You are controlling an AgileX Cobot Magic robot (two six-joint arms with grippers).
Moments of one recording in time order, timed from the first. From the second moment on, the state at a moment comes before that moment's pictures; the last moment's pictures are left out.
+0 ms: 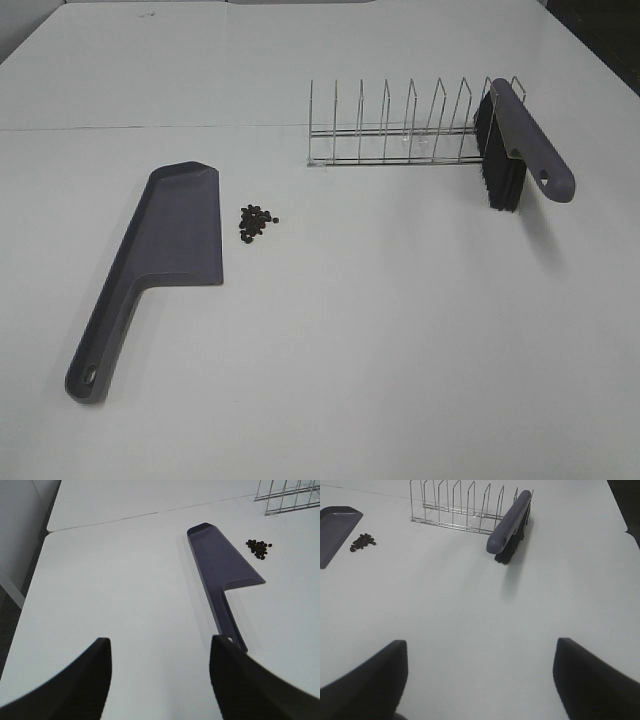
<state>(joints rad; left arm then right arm) -0.05 -0.01 -0.50 -0.07 1.07 0.14 -0.03 -0.01 -0.51 0.17 1.08 -0.22</state>
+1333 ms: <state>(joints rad) -0.05 -0.01 -0.50 -0.07 1.07 0.14 -0.03 -0.01 -0.51 0.17 1.08 -0.22</state>
